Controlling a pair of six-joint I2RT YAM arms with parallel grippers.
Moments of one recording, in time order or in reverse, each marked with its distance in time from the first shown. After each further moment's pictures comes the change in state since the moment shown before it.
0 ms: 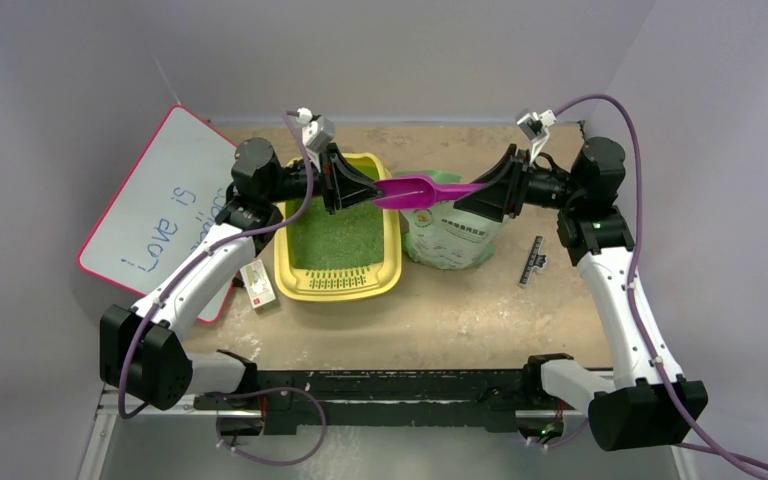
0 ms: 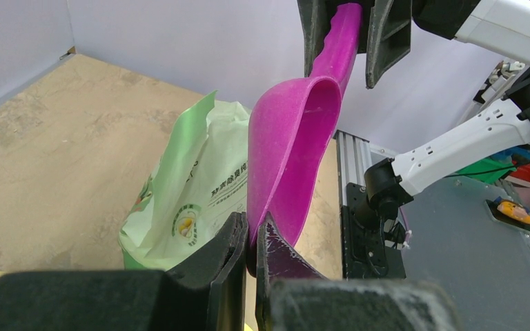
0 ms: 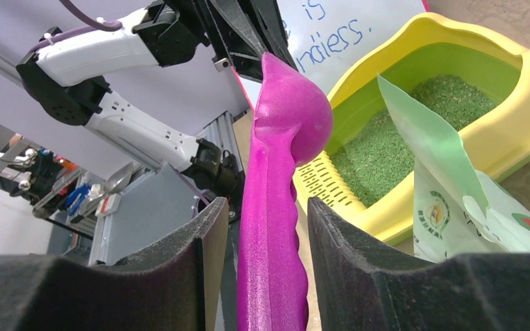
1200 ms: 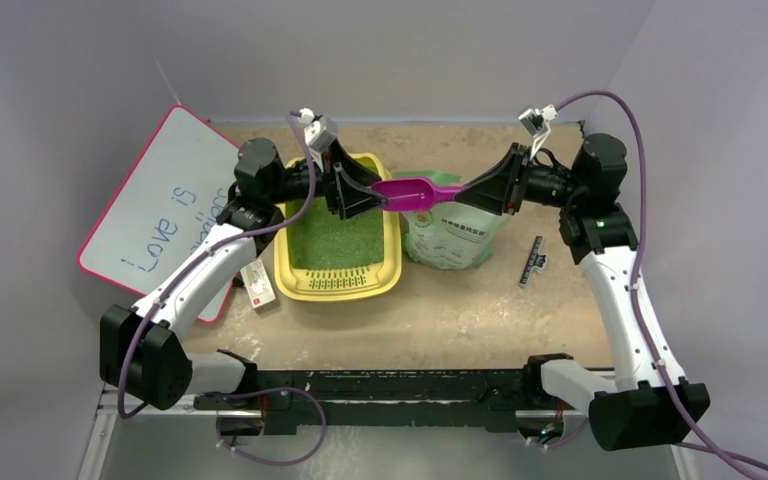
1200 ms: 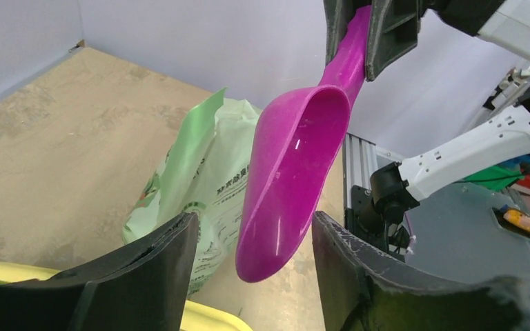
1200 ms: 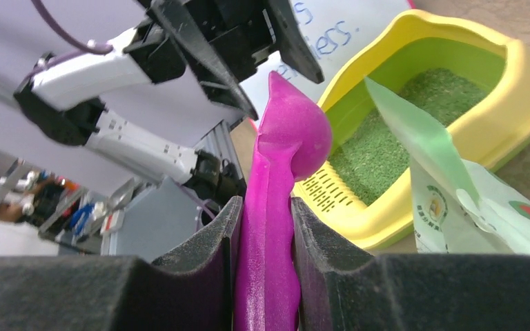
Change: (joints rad) left arm -0.007 0.001 0.002 -0.031 -0.031 0.015; right arm 0.002 0.001 0.026 -0.041 0.045 0.025
